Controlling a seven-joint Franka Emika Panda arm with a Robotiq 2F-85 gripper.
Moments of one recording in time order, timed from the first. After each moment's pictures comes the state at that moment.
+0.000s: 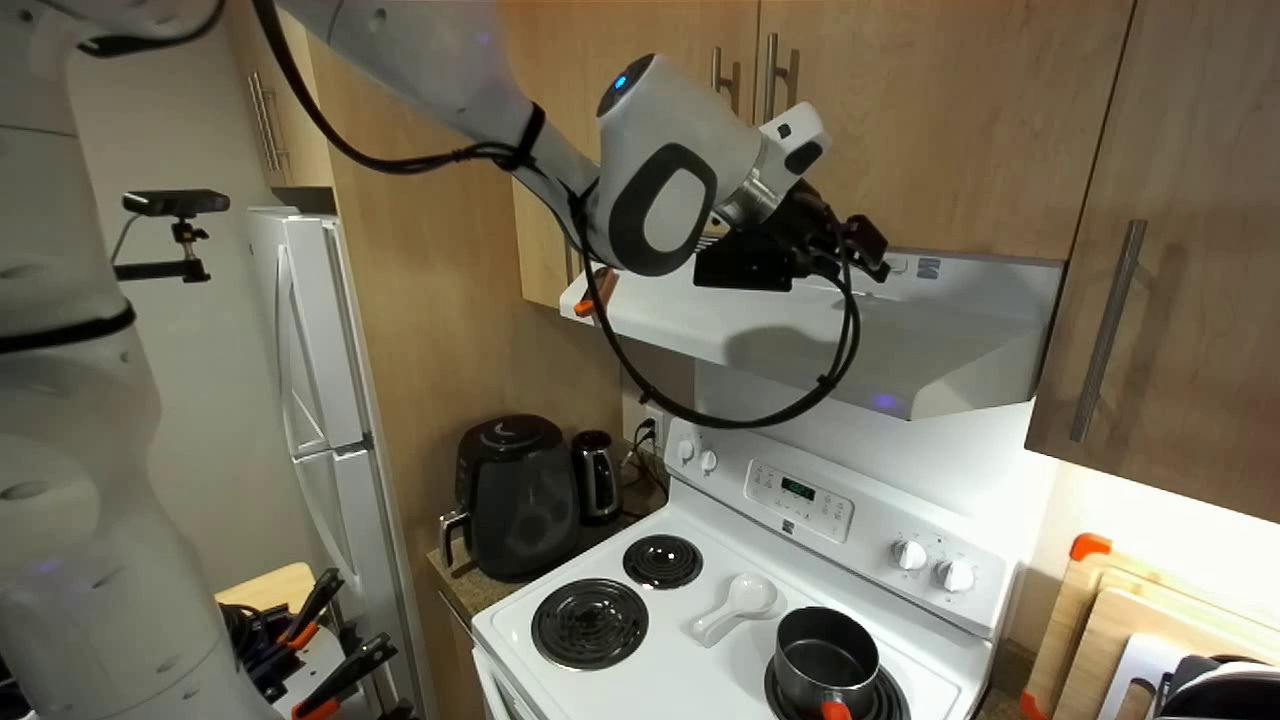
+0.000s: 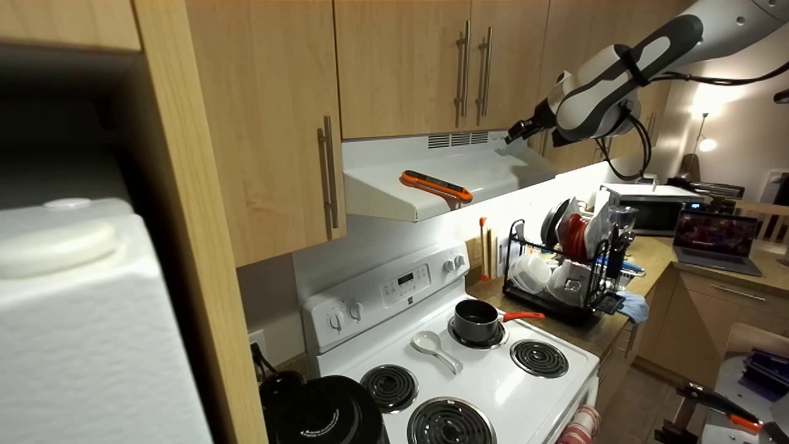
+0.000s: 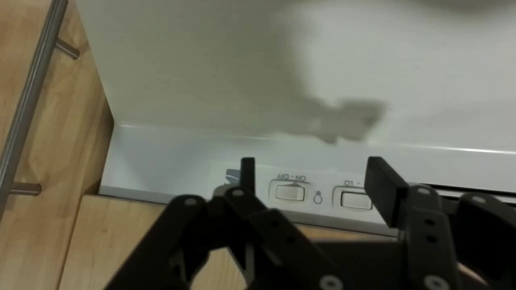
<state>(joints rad) -0.12 0.08 -0.18 -2.21 0.01 3.28 -0.13</state>
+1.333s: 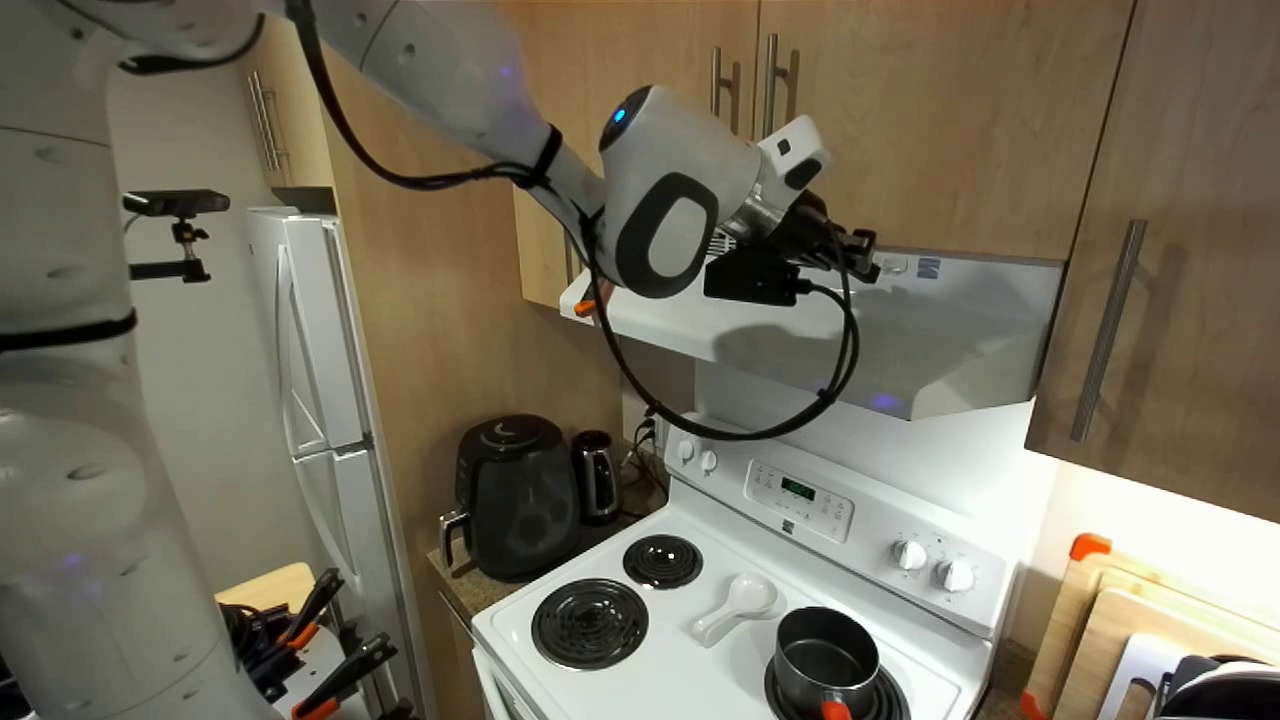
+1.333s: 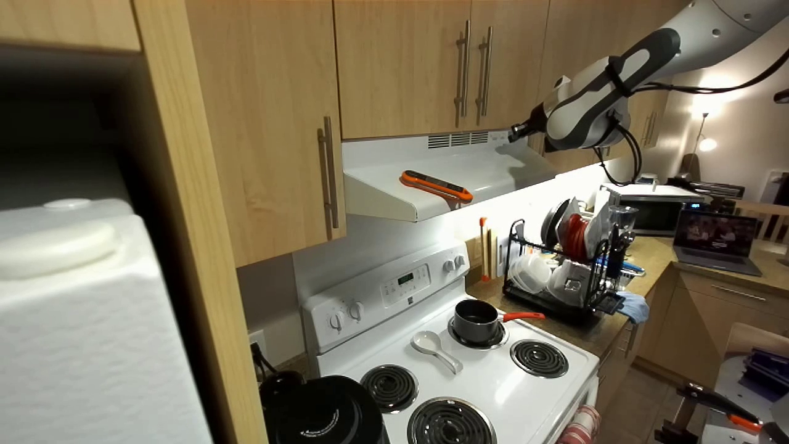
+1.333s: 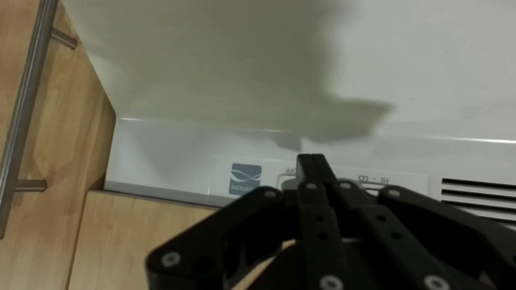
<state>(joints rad) 0.07 0.15 -0.36 -2.18 0.09 3.41 -0.13</state>
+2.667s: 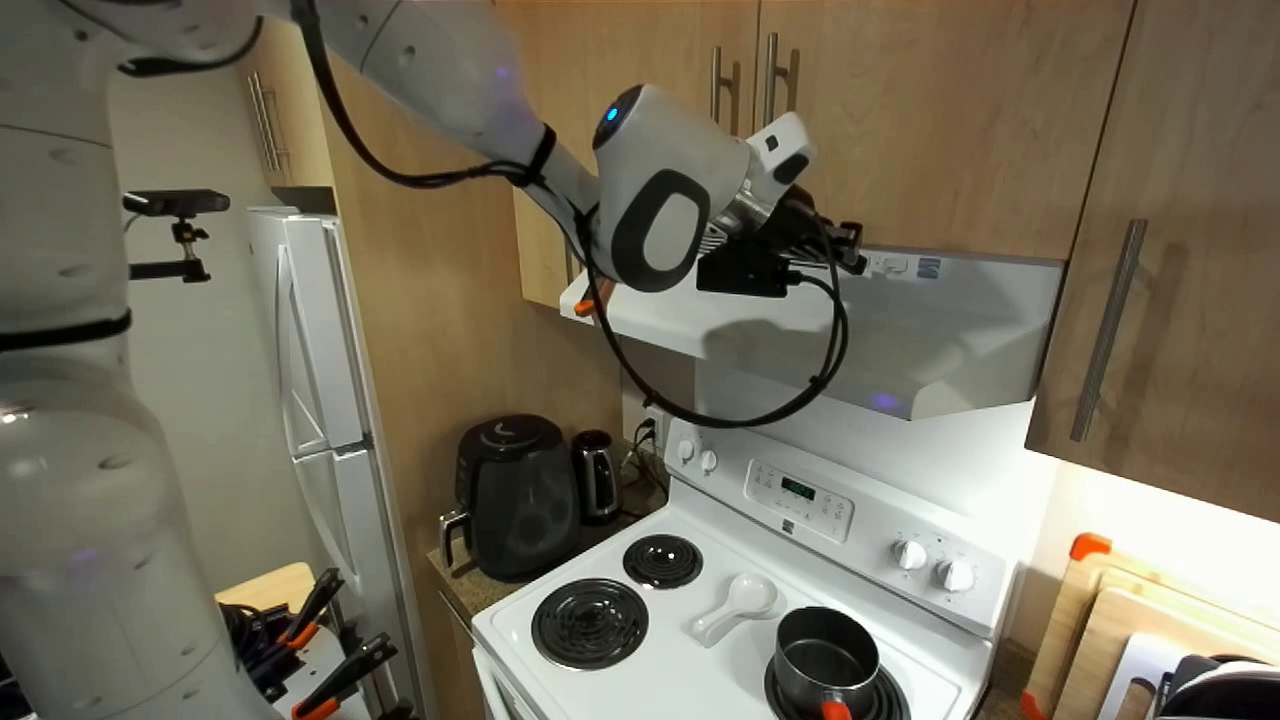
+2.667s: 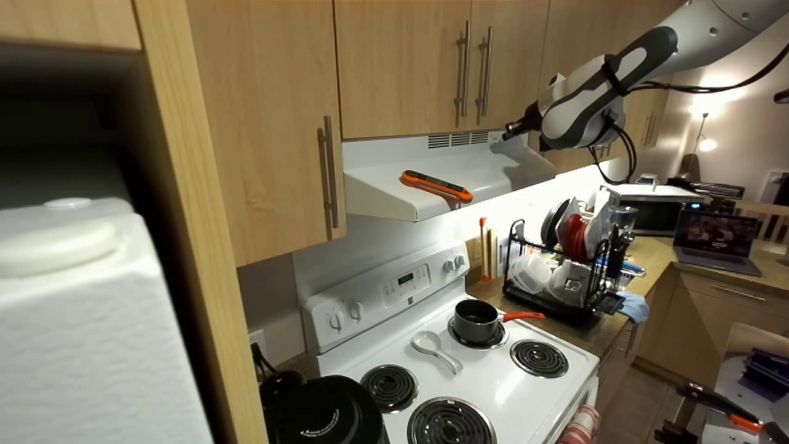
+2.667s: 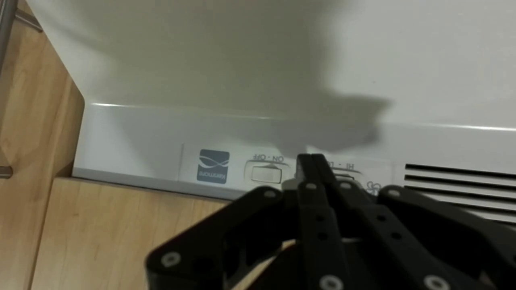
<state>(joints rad) 0.16 0.16 -0.42 -2.18 0.10 3.41 -0.13</state>
